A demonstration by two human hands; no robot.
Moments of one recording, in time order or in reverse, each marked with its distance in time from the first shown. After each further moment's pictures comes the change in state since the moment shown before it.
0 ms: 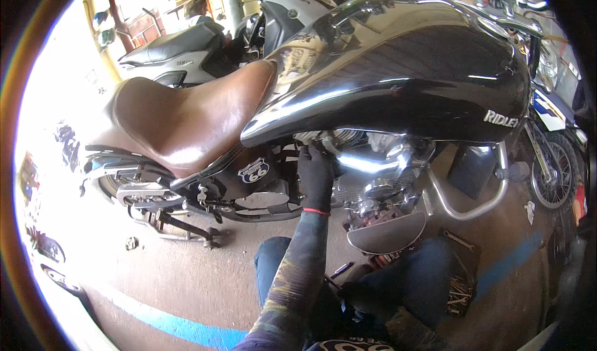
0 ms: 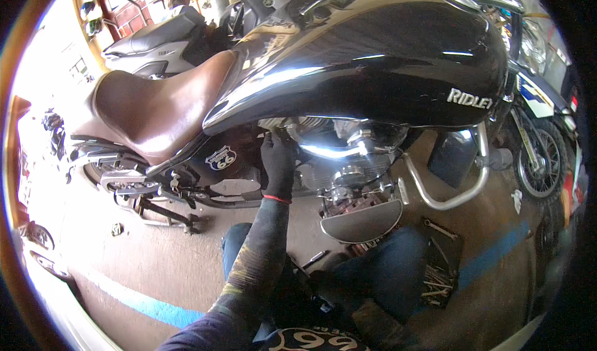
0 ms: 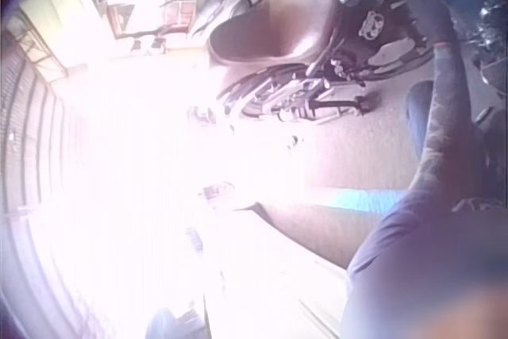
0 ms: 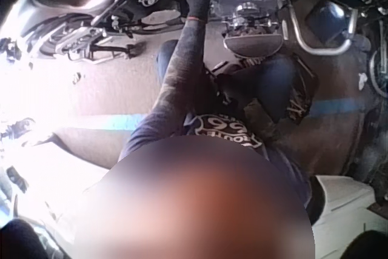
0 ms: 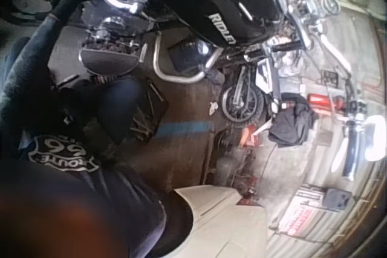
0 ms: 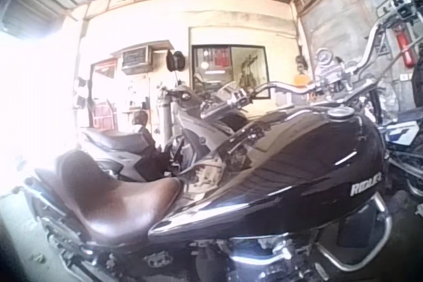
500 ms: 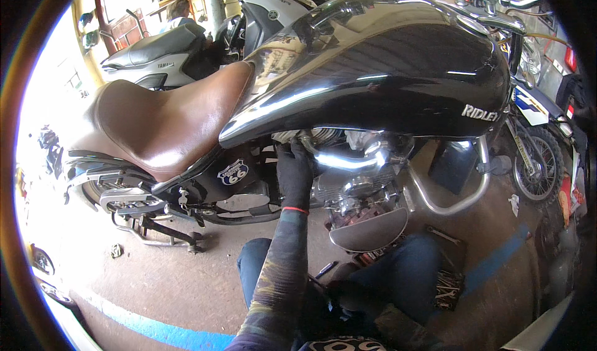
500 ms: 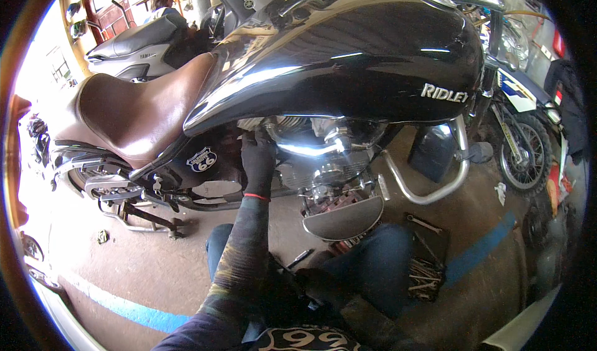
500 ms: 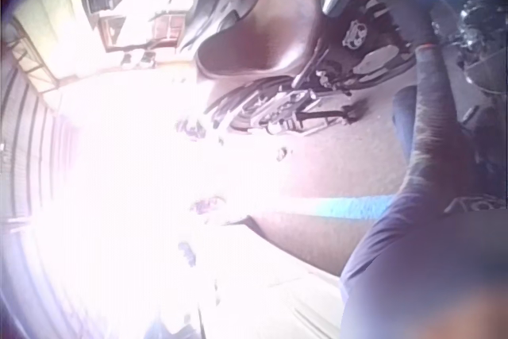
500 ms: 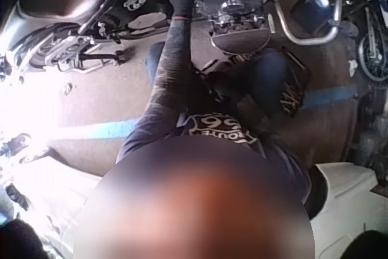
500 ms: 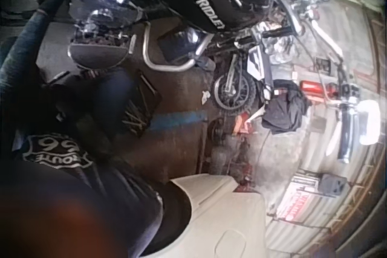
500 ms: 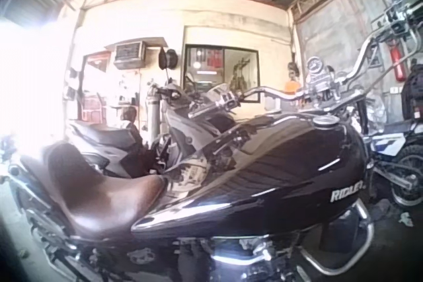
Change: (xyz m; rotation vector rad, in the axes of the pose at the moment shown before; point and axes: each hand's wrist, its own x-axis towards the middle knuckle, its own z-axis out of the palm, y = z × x) left_hand -0.003 0.015 0.001 0.328 0.067 0.185; right_hand 0.004 -0.003 -0.010 -0.223 -0.080 -0.103
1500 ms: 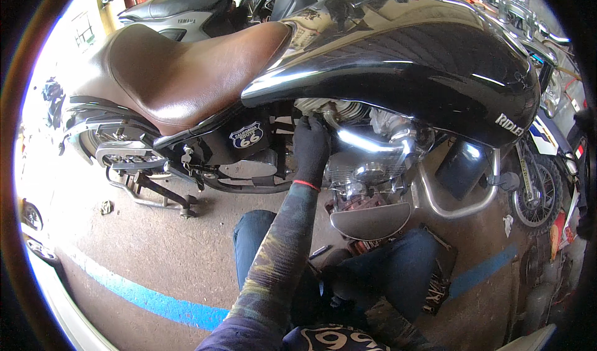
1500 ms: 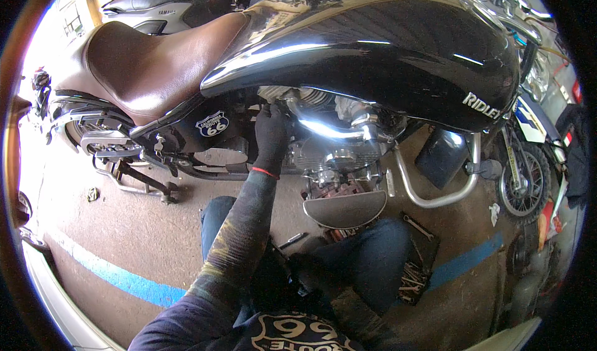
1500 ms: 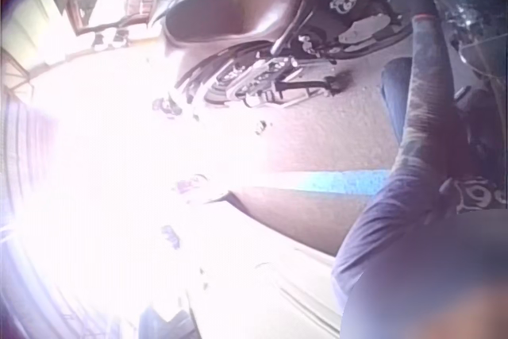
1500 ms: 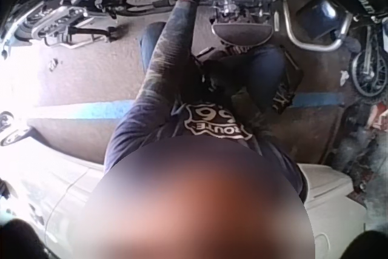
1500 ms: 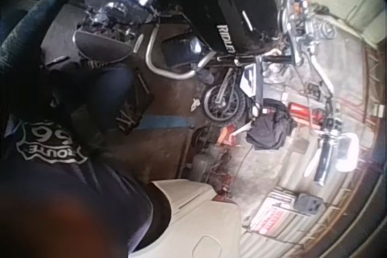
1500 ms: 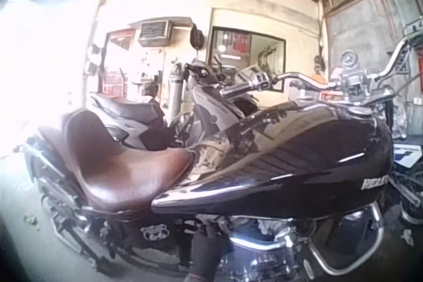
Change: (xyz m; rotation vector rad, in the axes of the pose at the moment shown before) left_hand 0.006 -0.003 -0.004 -0.209 -0.126 -0.181; right_hand 0.000 -0.031 -0.036 -0.709 -0.494 -0.644
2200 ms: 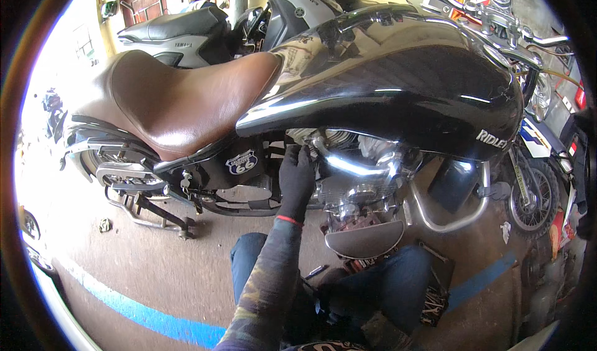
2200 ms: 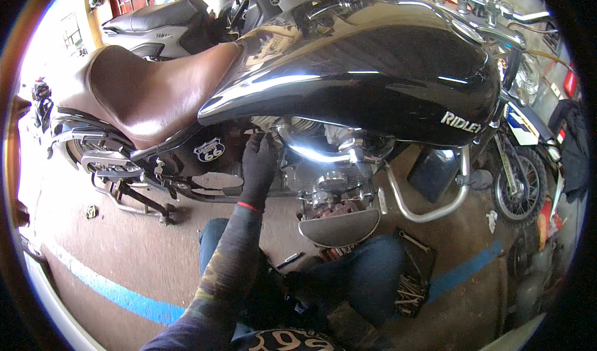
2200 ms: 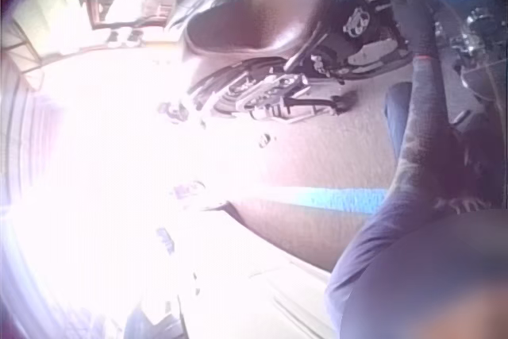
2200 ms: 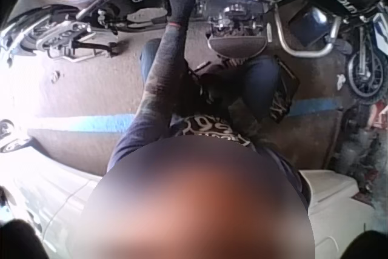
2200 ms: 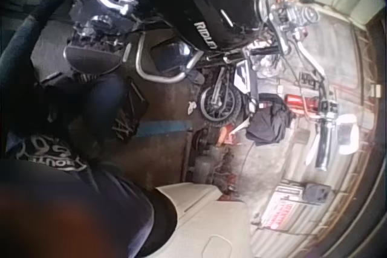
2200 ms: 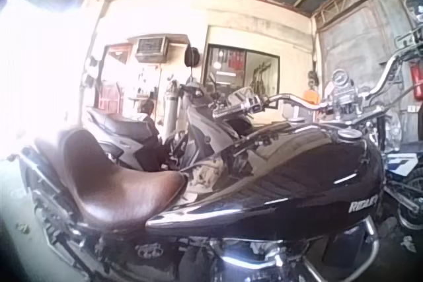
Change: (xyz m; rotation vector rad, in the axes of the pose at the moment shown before) left_hand -0.015 0.003 -0.017 -0.189 -0.072 0.053; right_hand -0.005 0.010 0.014 0.306 0.177 0.251
